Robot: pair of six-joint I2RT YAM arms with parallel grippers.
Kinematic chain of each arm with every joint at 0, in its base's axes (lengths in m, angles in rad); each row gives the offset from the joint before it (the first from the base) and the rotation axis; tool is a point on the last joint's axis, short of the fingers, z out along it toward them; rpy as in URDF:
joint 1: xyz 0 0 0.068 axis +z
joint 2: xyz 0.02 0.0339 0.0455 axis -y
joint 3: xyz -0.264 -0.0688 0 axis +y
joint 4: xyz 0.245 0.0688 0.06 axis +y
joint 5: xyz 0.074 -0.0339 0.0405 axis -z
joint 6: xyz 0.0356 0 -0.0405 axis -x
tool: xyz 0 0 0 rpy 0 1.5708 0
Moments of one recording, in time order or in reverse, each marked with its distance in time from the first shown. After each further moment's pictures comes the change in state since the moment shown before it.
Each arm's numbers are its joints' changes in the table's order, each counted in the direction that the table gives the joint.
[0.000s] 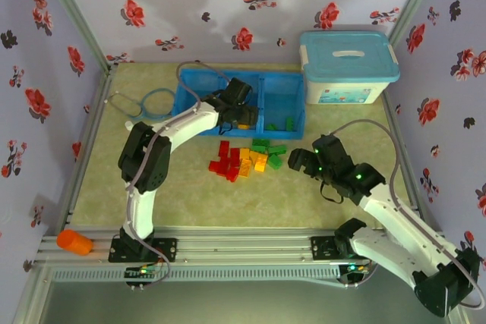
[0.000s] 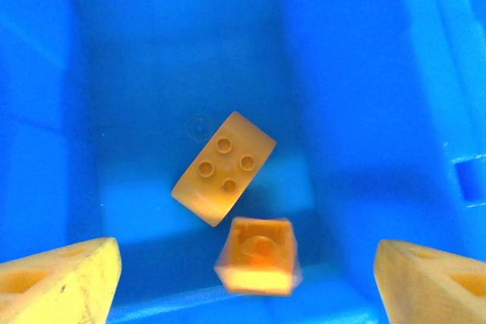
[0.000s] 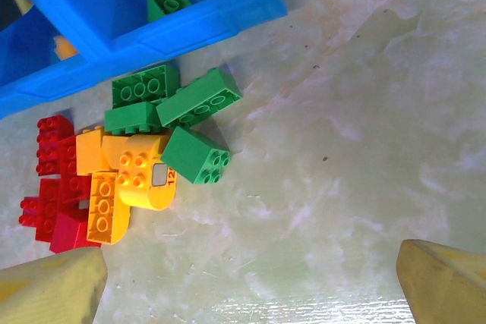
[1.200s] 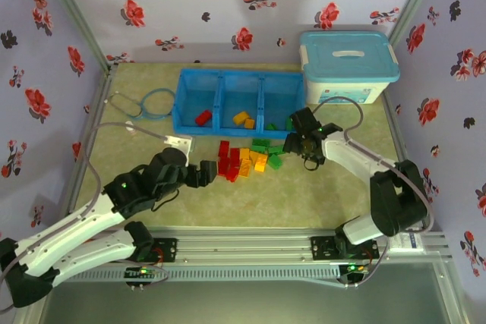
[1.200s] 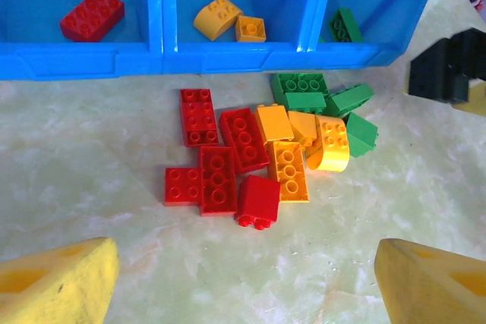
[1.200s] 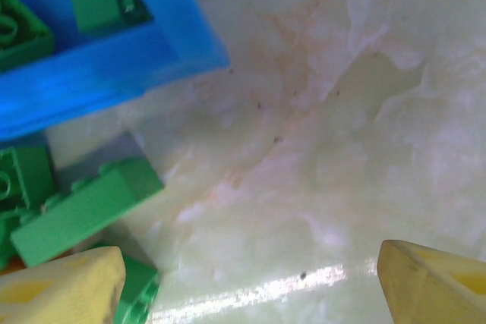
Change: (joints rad) left arm -0.264 1.249 0.875 0.091 -0.130 0.186; right arm -0.139 -0.670 -0.236 -0.105 0.050 0.075
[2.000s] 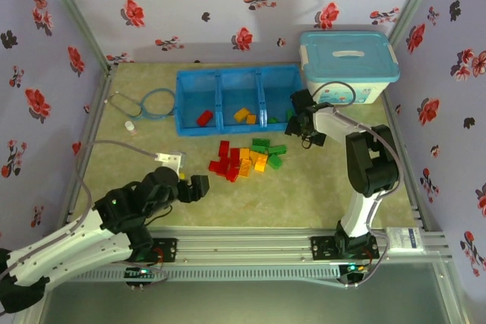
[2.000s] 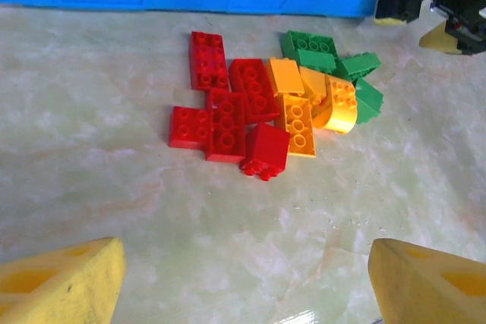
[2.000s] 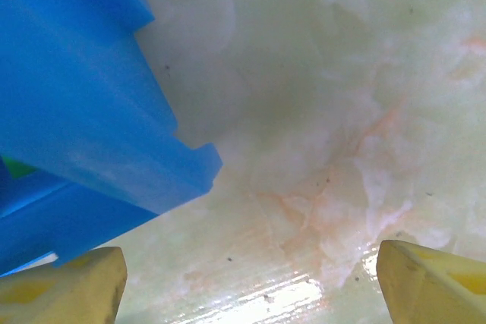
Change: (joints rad) left arm -0.087 0.174 0.153 0.053 -0.026 0.163; right arm -0.110 -0.330 -0.254 -0.029 0.025 0.082
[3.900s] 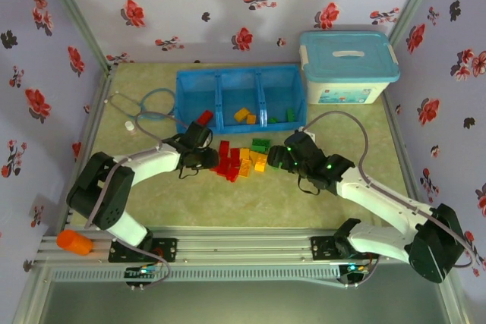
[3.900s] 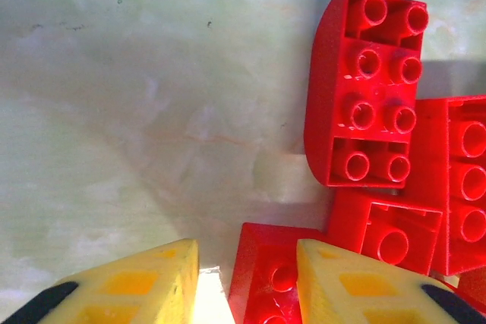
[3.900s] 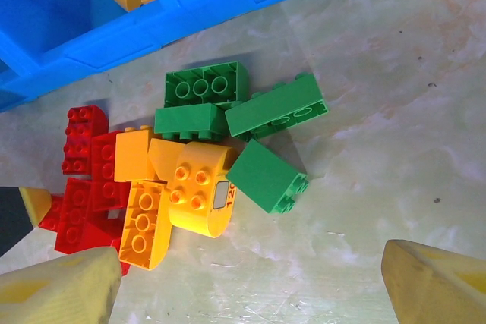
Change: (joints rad) left arm 0.447 -0.973 -0.218 -0.339 0.344 -0.177; right arm 0.409 0.734 0.473 -0.126 0.000 -0.185
